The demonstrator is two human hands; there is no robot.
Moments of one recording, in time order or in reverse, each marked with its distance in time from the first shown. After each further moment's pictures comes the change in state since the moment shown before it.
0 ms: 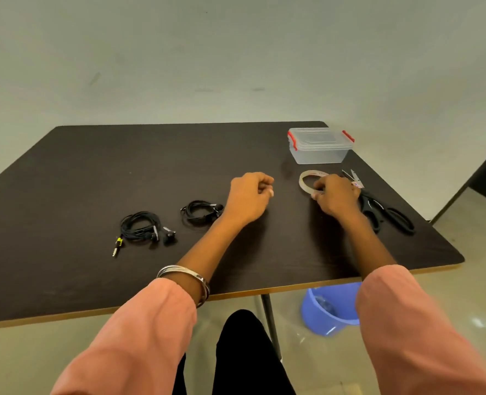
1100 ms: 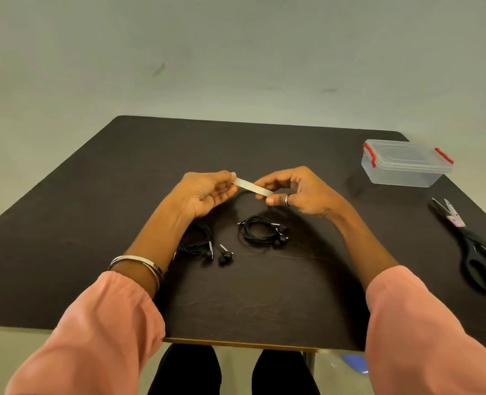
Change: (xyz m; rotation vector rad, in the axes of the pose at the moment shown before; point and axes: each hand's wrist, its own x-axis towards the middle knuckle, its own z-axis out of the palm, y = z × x) left_hand 0.026 -0.105 -0.142 -1.007 0.223 -0.734; right_hand 0.020 -0.161 0.045 0.721 -0.578 -0.830
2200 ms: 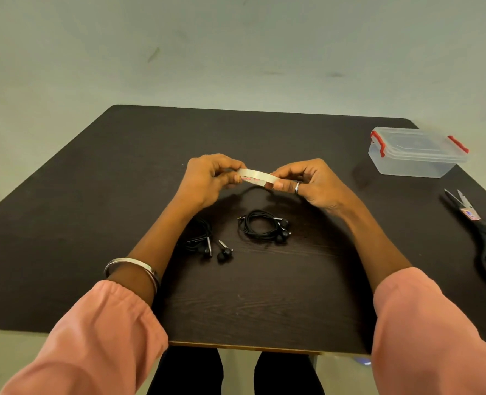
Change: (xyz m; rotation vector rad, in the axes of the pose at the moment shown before) left_hand -0.001 -0.012 -0.008 0.883 -0.148 0.710; right_hand -0.003 0.027 -0.003 0.127 0.127 0.004
